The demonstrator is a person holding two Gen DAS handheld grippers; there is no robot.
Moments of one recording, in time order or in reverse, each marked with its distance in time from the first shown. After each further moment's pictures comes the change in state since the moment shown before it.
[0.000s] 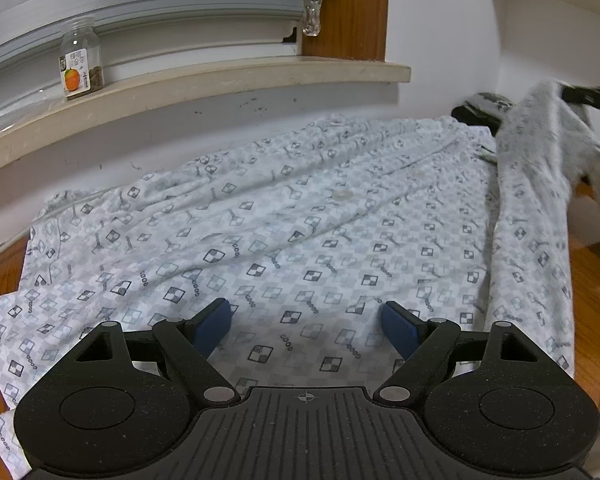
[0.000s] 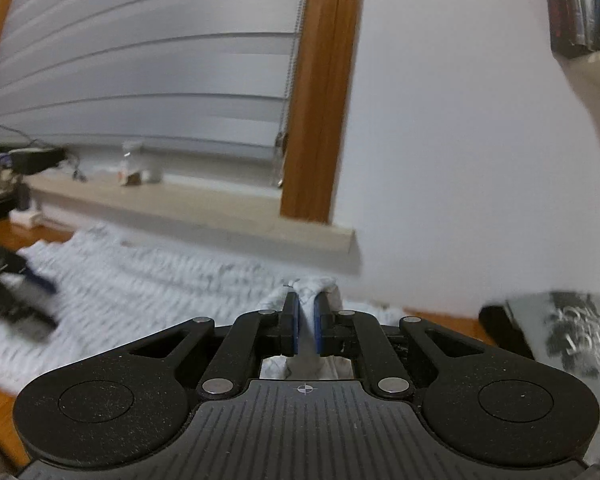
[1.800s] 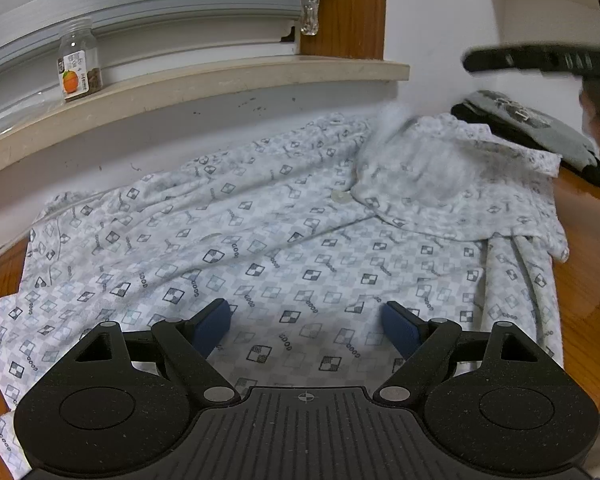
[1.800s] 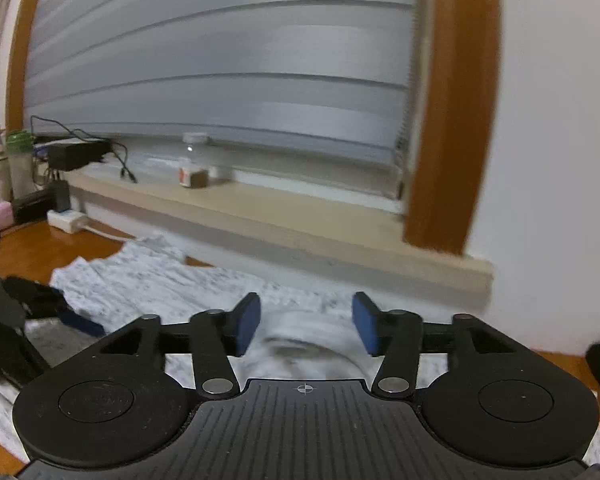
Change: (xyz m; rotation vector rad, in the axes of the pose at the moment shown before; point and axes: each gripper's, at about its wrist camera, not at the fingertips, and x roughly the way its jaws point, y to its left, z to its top) left arm 0.000 -0.002 -0.001 0.013 -0.001 0.006; right arm 0.069 0.070 0.049 -0.012 0.060 0.165
